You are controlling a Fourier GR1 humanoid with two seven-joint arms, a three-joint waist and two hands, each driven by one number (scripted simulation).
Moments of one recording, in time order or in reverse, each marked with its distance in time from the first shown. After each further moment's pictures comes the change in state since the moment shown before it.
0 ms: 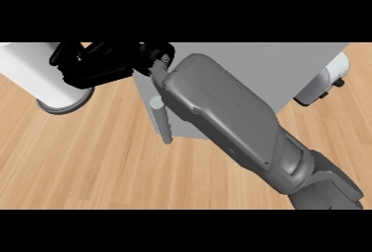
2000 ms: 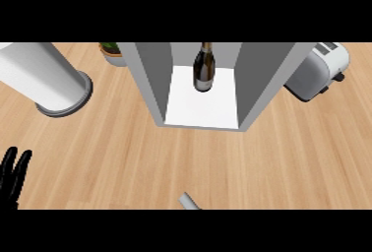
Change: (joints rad) left arm -0.016 -0.131 -0.378 -0.073 -0.247 0.274 -0.116; right arm 0.998 -0.072 0.373 -1.400 0.676 -0.242 0.438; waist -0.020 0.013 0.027
